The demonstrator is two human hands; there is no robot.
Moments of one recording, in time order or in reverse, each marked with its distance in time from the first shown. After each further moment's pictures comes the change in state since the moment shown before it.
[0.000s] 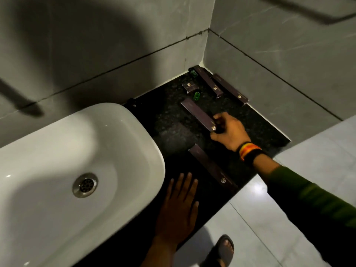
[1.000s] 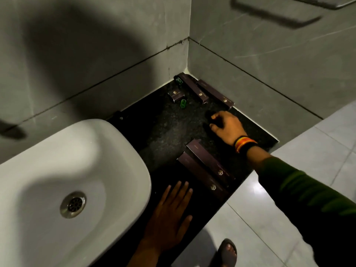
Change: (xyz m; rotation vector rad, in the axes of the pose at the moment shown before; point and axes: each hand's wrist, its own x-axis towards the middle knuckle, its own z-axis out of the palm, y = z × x) left_hand 0.014 -0.020 -0.007 0.022 -0.084 0.232; right_hand 0.033 0.039 -0.025 -0.030 0.055 0.031
